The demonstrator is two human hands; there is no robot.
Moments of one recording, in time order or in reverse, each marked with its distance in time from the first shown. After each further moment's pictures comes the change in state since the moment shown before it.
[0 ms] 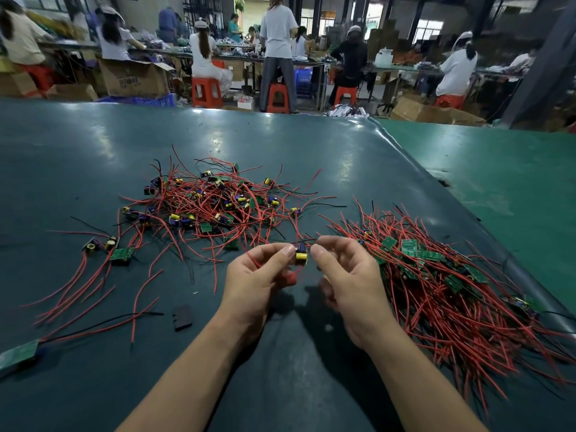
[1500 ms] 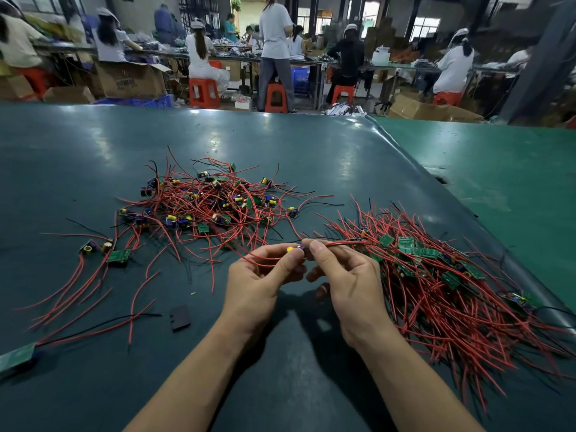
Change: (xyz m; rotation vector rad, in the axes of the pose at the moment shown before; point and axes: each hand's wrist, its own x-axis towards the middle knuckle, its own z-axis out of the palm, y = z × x) left_hand -0.001 -0.010 0.001 0.131 -0.090 0.195; right_hand -0.002 0.001 0.003 -0.021 0.054 -0.087
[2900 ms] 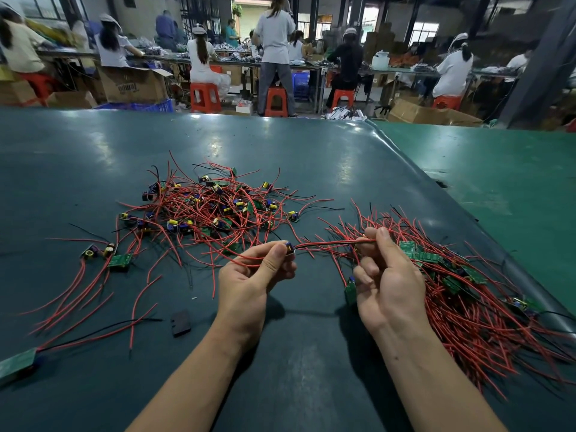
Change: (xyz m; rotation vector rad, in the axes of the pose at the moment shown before) left_hand 0.002 0.002 -0.005 -0.188 0.073 0.039; right_hand 0.019 -0.021 -0.021 0.668 0.318 0.193
